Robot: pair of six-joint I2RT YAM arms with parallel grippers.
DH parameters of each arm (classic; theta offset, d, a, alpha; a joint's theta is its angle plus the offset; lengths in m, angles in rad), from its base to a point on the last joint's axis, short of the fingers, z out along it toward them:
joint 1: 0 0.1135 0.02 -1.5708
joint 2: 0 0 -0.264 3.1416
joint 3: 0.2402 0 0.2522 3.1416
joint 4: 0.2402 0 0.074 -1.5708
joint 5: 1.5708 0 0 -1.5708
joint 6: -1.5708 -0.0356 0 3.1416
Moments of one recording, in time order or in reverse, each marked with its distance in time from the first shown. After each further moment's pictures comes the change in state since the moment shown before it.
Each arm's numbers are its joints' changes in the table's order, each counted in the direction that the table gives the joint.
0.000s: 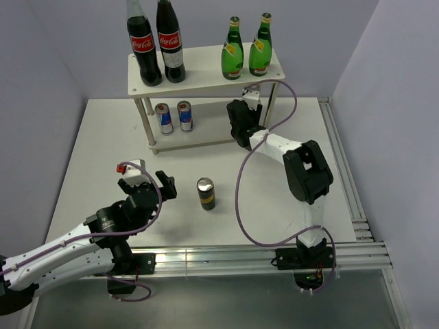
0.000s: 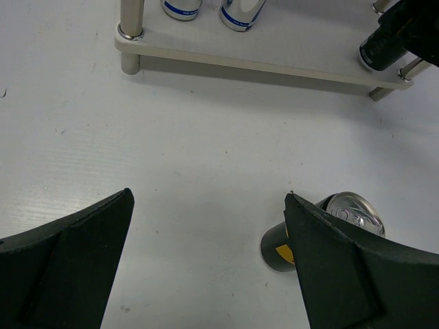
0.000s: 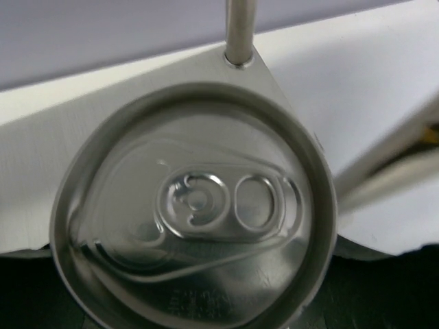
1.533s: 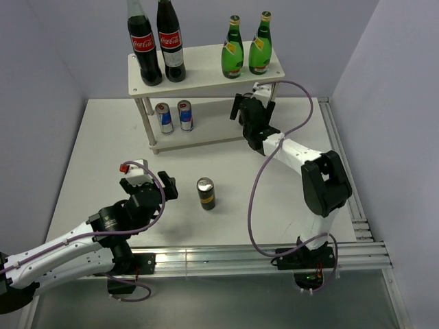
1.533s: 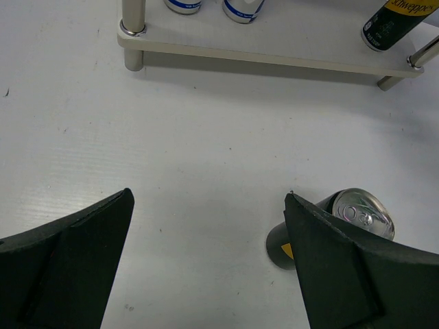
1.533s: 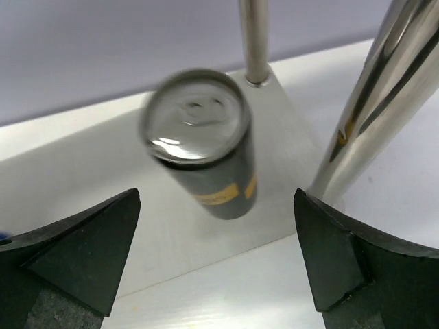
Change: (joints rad) left arm -0.003 0.025 0.000 -0.001 0.000 -0.007; right arm -0.030 -0.163 -0.117 -0.060 -0.145 -0.019
